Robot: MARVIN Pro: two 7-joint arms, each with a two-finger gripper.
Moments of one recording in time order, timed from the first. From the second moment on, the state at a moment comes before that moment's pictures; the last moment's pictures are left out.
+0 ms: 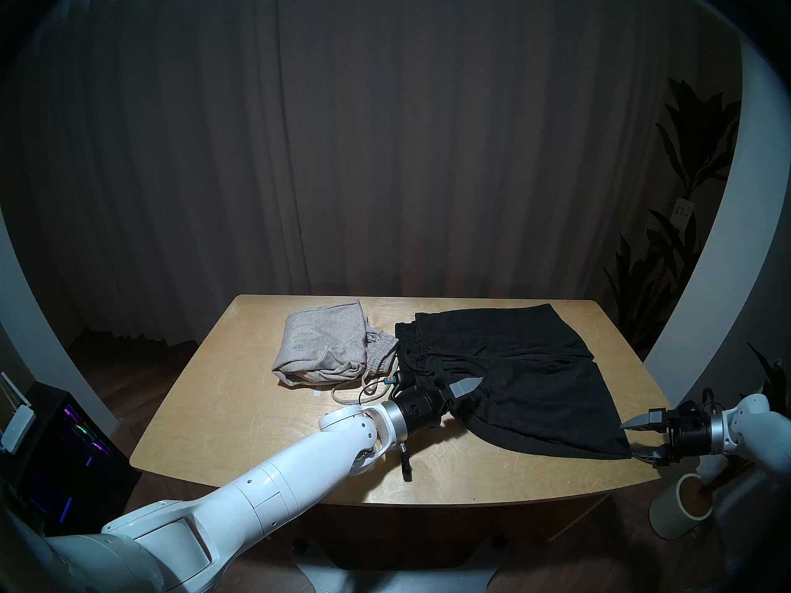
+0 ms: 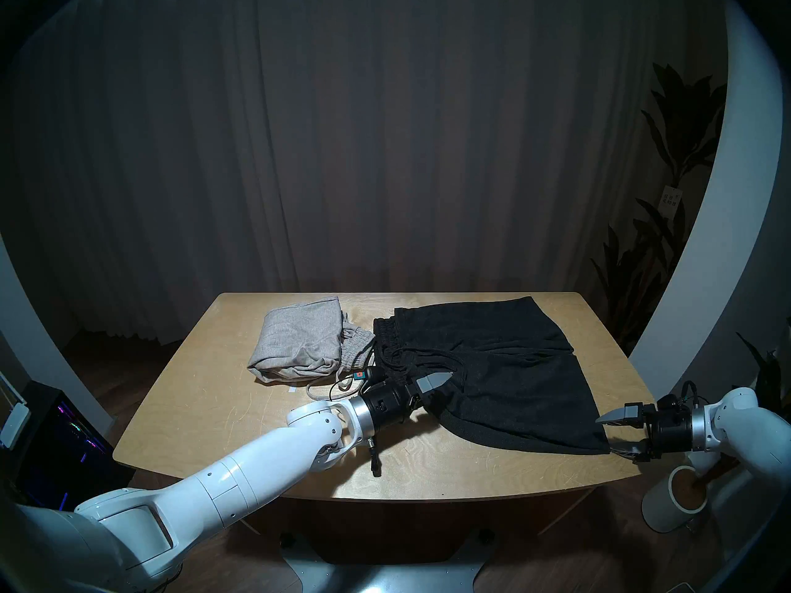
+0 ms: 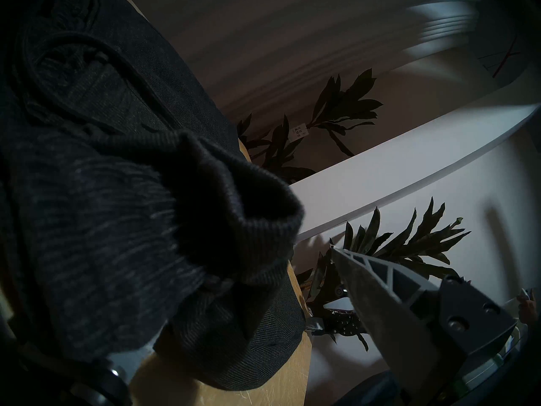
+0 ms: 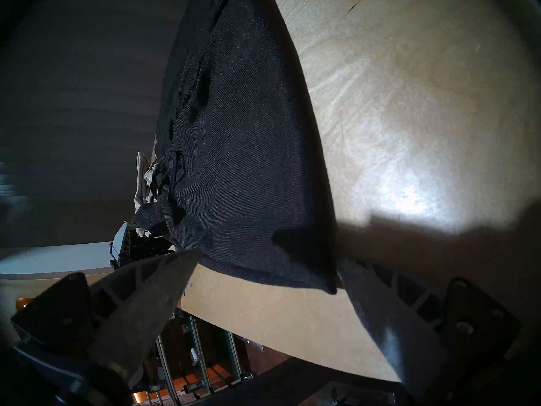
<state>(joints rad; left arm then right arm) 1.19 -1.24 -0.65 -1.19 -1.52 0.23 -0.44 -1.84 -0.36 1.45 -1.11 1.62 0.96 0.77</state>
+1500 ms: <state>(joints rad) 1.16 -1.24 -0.64 -1.19 -1.57 0.28 -0.40 -1.66 -0.46 1.37 -1.10 1.63 0.96 0.64</state>
